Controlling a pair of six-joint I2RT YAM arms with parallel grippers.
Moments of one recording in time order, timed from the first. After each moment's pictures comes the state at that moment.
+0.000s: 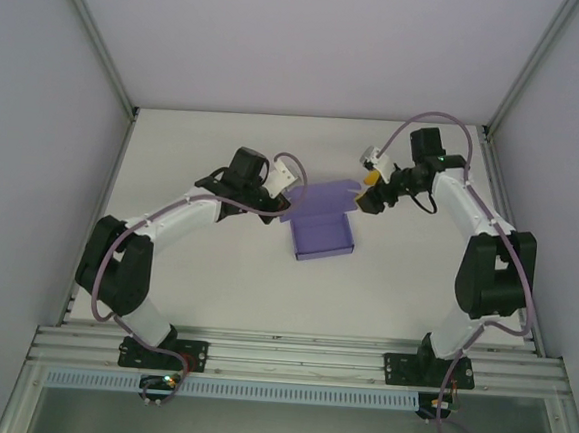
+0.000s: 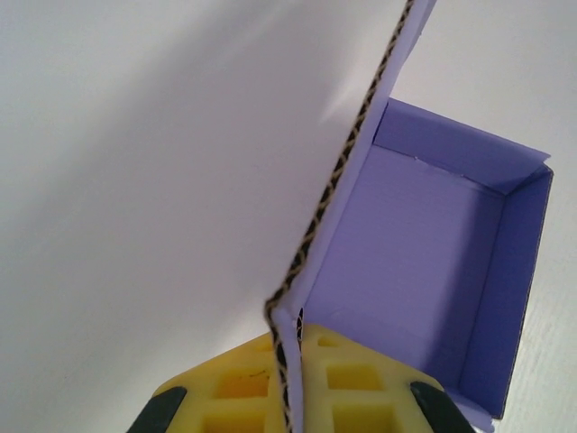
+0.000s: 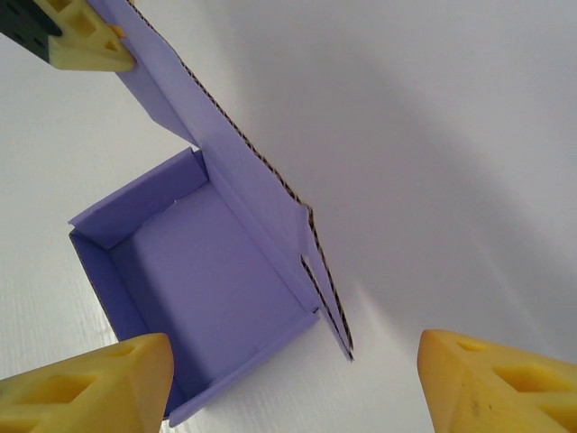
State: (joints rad) left arm -0.58 1.62 1.13 -0.34 0.38 0.22; right arm 0.08 1.72 1.40 -0.79 -0.71 -0.81
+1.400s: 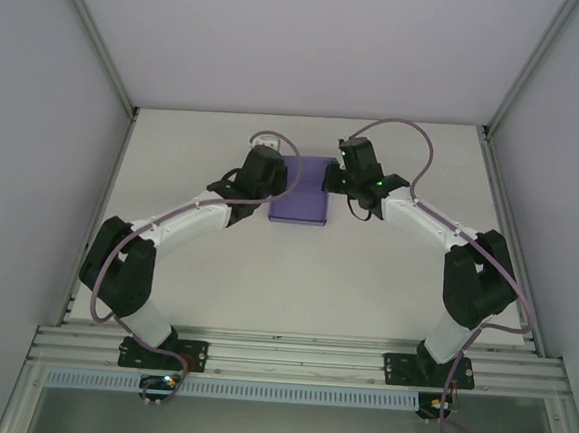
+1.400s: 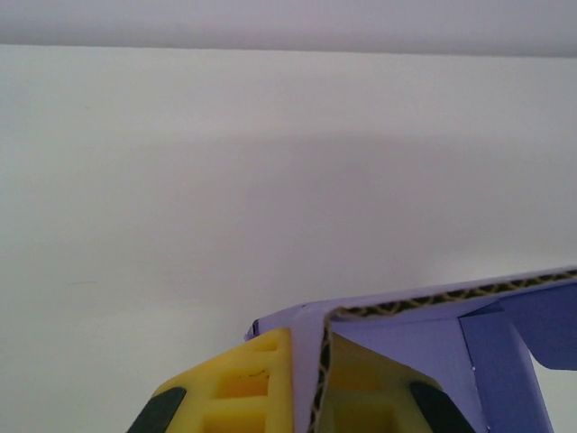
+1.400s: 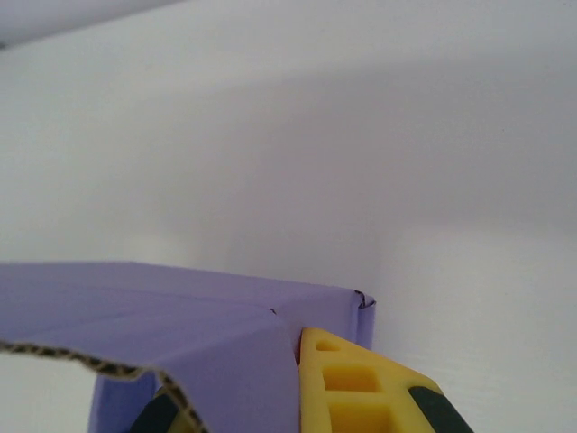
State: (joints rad) left arm -0.68 1.63 1.15 -0.11 -0.31 -0.45; right arm 0.48 1.71 1.28 -0.25 0.06 0.53
